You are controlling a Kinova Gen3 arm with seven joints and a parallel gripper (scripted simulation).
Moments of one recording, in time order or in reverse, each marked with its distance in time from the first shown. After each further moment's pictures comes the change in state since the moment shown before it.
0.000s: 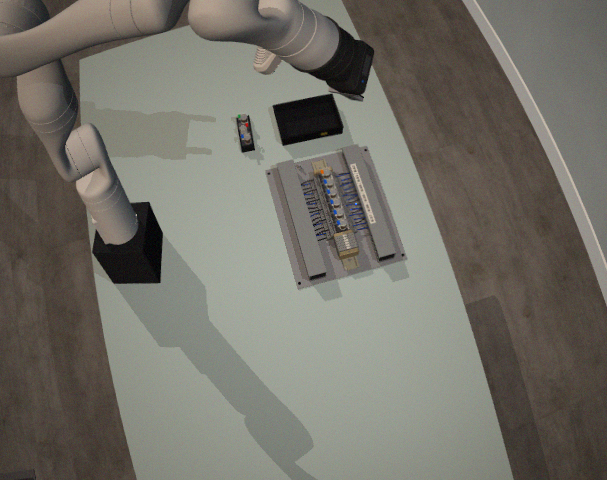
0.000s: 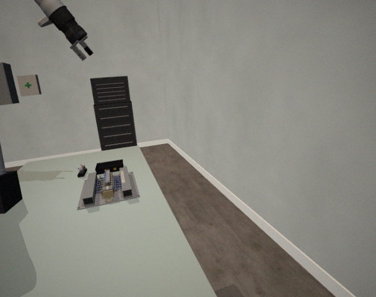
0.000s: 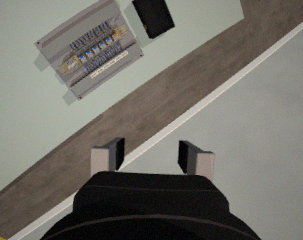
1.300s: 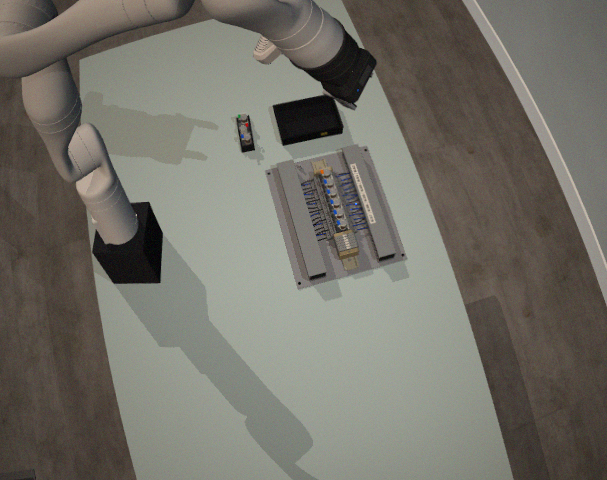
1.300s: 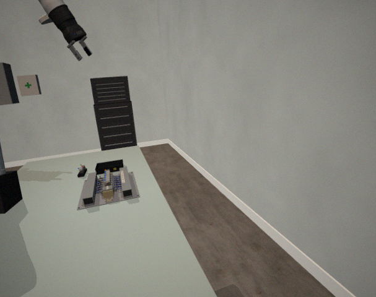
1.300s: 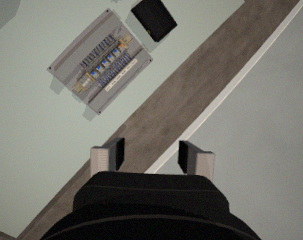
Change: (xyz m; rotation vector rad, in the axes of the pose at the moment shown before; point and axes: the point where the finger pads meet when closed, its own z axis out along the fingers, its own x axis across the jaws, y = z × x) arm -0.014 0.001 -0.004 0.019 -0.121 0.180
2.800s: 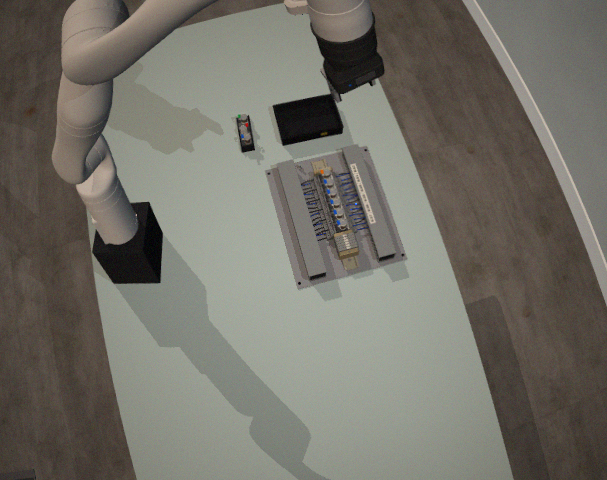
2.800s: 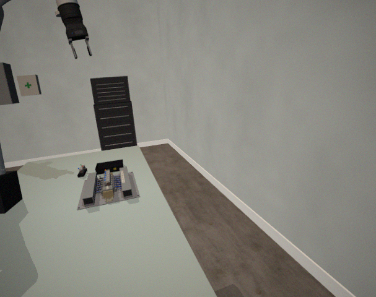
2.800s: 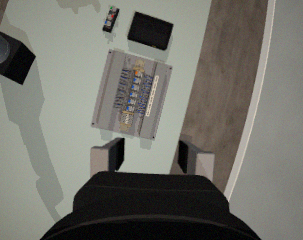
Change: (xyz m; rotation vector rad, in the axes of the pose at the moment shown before) arm 0.002 -0.002 -0.005 0.062 -0.341 0.515
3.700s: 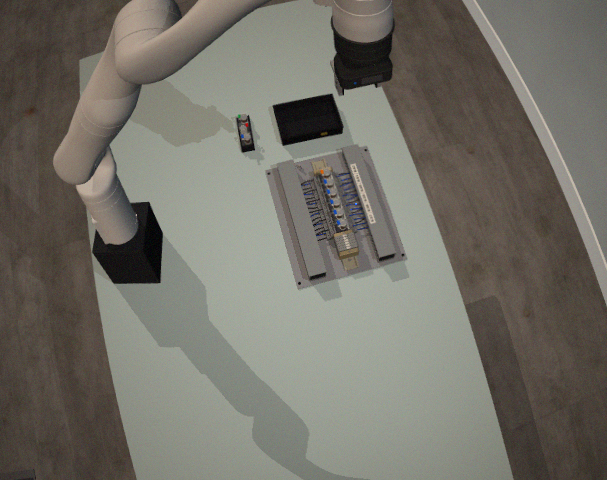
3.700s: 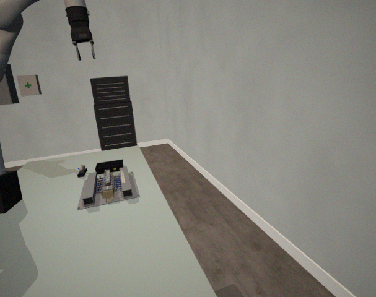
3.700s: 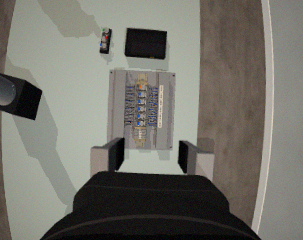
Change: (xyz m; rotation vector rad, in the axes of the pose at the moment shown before) arm 0.013 -0.007 0.010 0.060 -0.111 0.196
